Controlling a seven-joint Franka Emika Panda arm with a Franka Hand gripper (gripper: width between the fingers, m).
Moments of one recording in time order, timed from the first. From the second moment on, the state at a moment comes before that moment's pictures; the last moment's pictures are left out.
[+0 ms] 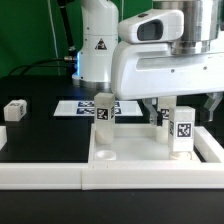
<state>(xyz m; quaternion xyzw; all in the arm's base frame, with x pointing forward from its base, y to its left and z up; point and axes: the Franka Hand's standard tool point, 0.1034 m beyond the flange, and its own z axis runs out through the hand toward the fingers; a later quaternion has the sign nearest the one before) 0.624 0.087 0.080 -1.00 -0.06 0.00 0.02</state>
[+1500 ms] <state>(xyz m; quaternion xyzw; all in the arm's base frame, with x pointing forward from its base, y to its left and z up) 0.629 0.087 0.078 -0.99 0.15 0.01 0.03</state>
